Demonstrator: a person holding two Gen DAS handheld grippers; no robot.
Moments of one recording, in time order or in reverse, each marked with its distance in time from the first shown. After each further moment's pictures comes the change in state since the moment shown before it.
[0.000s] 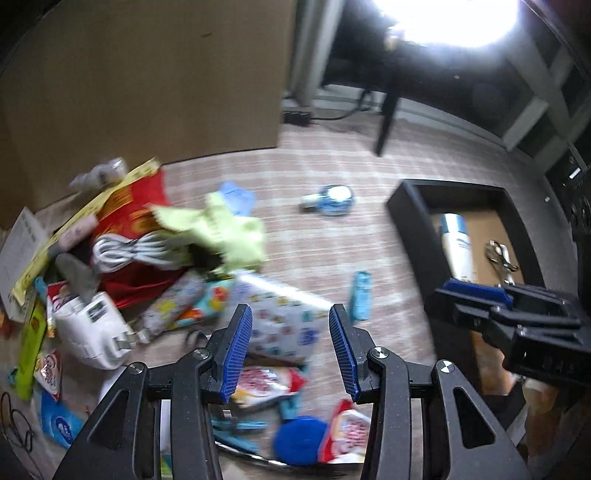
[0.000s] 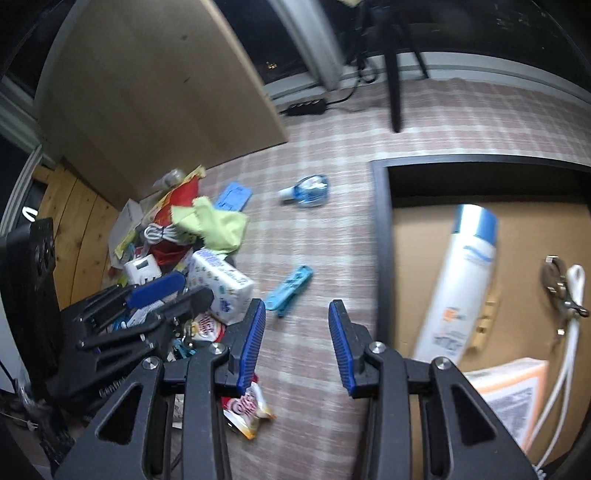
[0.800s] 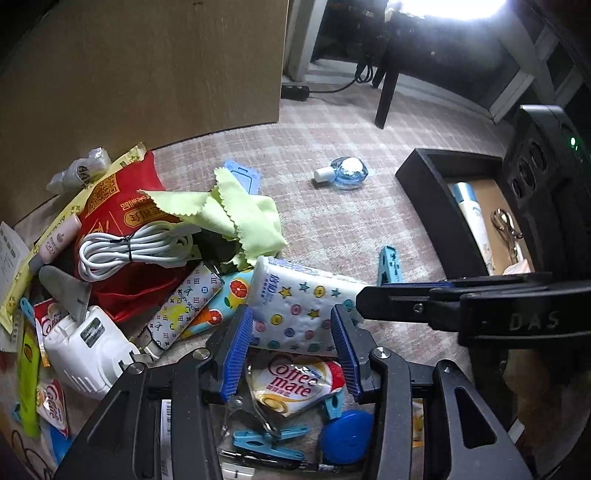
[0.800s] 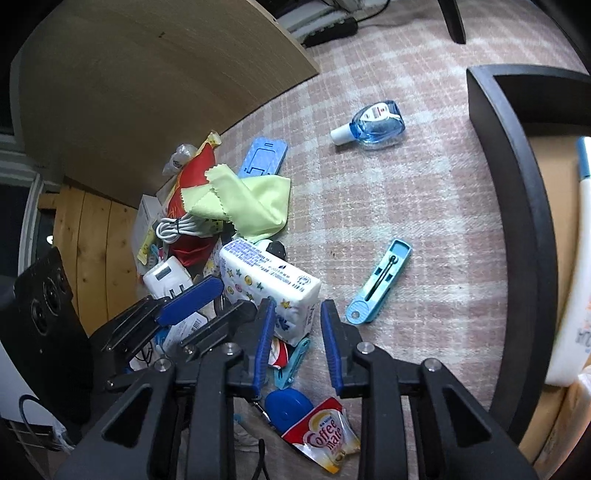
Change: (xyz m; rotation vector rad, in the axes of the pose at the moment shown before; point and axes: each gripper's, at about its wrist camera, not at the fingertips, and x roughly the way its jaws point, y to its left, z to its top) left arm 0.024 0.022 -0.001 0.107 0.067 -0.046; right arm 0.075 0.013 0.013 0.189 0.171 0.188
